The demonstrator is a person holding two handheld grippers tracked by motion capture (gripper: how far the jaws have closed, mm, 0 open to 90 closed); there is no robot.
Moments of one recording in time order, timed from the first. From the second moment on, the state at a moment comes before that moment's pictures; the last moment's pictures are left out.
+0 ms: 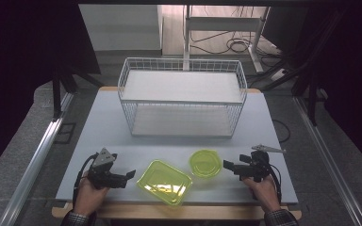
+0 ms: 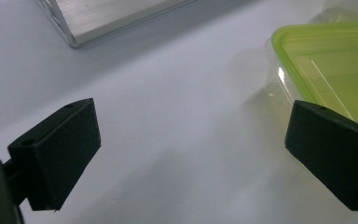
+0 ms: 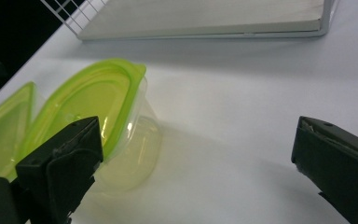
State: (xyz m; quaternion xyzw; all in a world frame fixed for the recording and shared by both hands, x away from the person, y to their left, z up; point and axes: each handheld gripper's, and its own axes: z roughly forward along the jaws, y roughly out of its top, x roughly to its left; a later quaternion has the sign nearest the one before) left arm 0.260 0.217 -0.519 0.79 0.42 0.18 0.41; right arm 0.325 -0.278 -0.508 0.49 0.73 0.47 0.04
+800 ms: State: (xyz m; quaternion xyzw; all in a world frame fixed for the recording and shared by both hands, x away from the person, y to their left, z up) left arm 0.264 0.210 -0.523 0.79 0.41 0.17 0.42; right arm 0.319 -0.273 -0.495 0.47 0.76 0.44 0.09
